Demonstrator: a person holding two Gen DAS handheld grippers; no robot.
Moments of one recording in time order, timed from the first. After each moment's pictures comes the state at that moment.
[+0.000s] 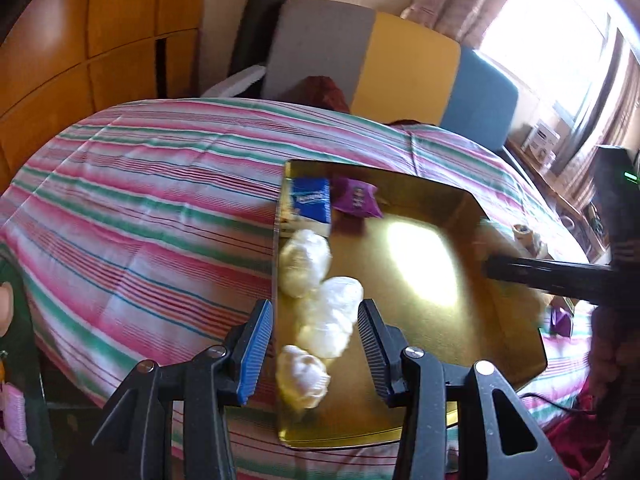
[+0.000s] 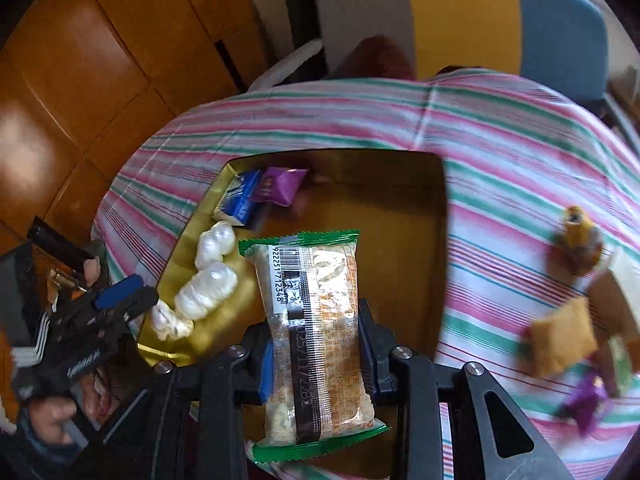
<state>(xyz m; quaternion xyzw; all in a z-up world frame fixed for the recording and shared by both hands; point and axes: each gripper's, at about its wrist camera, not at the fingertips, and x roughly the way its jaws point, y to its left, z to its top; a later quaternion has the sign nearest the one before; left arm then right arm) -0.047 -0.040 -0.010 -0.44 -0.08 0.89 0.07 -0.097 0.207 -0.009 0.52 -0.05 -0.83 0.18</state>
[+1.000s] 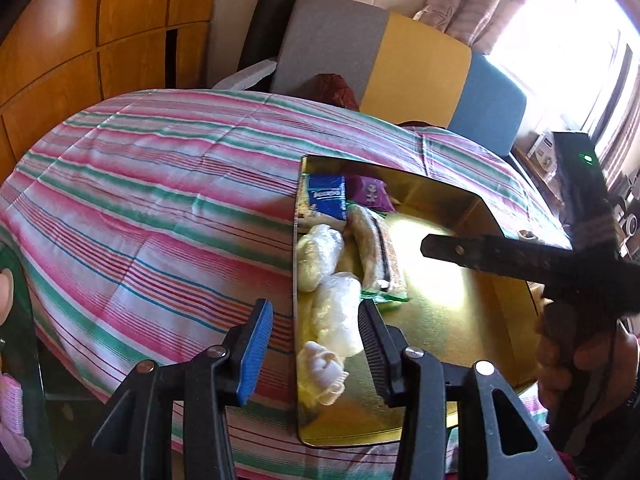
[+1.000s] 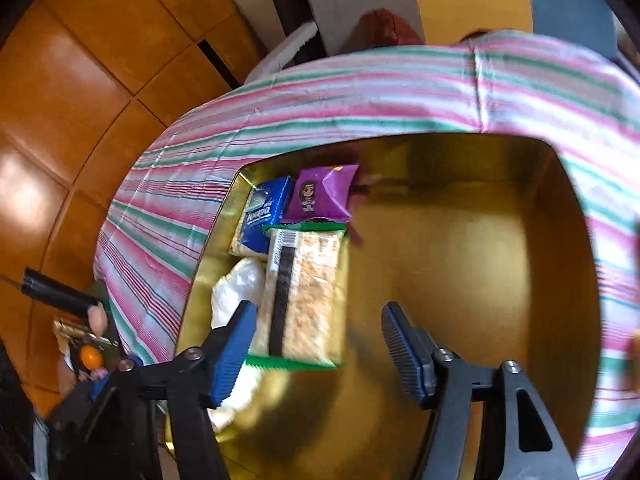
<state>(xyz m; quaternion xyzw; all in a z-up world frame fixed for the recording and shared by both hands) -0.046 -0.048 -0.014 -0.44 -0.09 0.89 0.07 -0.127 0.160 -0.036 0.51 -0.10 -0.84 0.18</state>
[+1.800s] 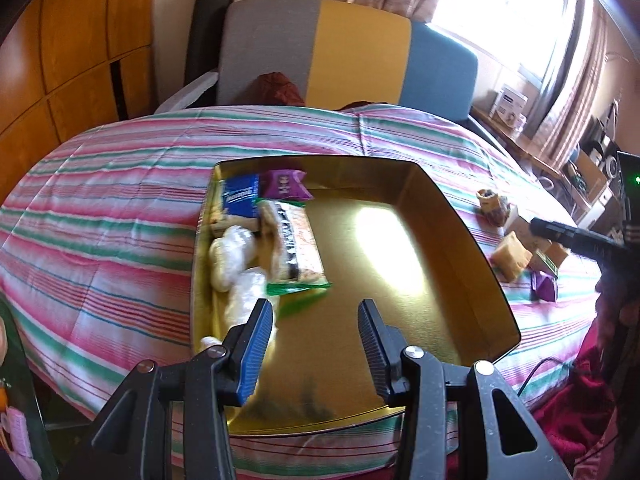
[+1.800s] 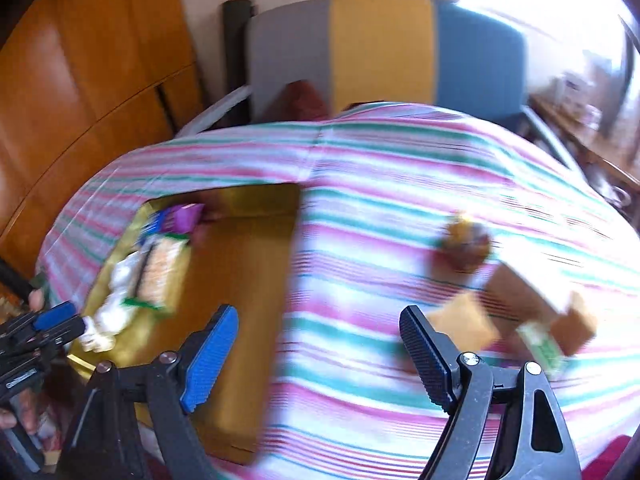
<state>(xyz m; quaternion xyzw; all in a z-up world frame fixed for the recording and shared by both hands) -0.033 0.024 -0.001 -0.44 -0.01 0.89 0.13 -0.041 0.340 0.015 0.42 -0.03 -0.90 0.03</state>
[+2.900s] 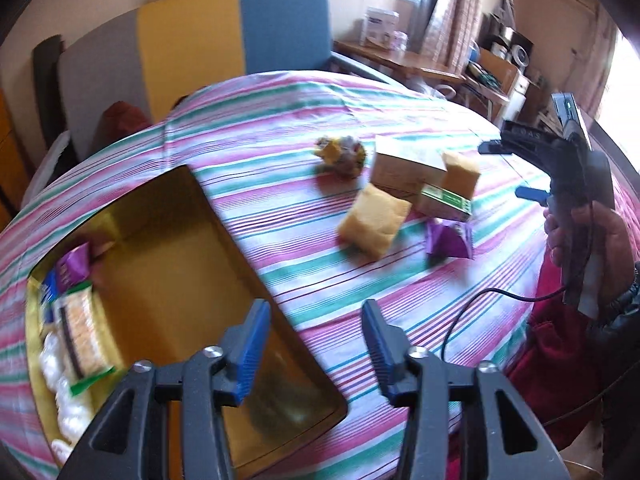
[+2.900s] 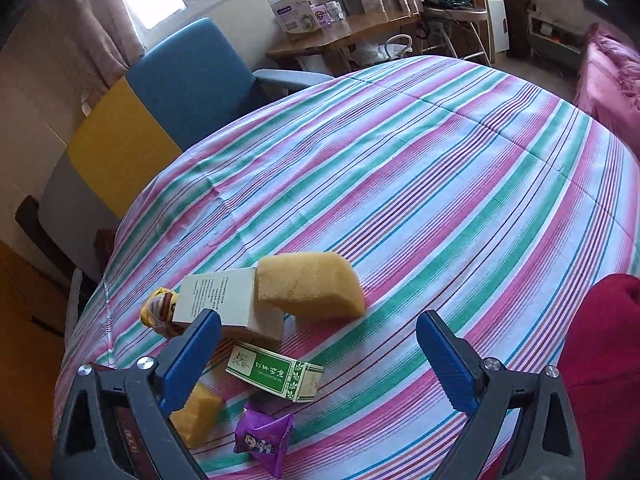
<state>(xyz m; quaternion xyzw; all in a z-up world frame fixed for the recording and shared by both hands) -0.034 0.229 -0.004 -0.45 0.13 0.83 0.32 0.009 0.579 -0.023 0.37 -0.34 -0.83 -0.25</state>
